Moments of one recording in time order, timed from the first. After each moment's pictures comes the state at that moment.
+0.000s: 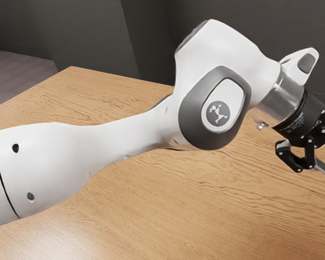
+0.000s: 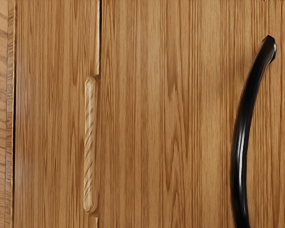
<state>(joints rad) -0.38 0.30 -0.11 -1.37 -0.52 2.28 -0.73</state>
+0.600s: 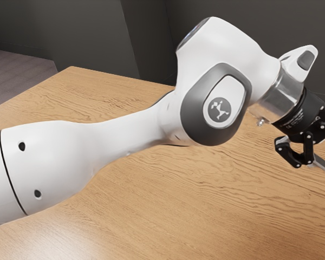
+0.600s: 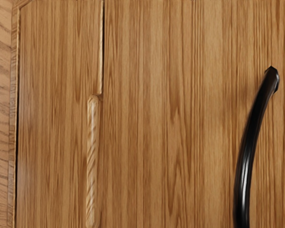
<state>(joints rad) -0.37 0.32 -0.11 -1.34 -0.50 2.27 -0.74</state>
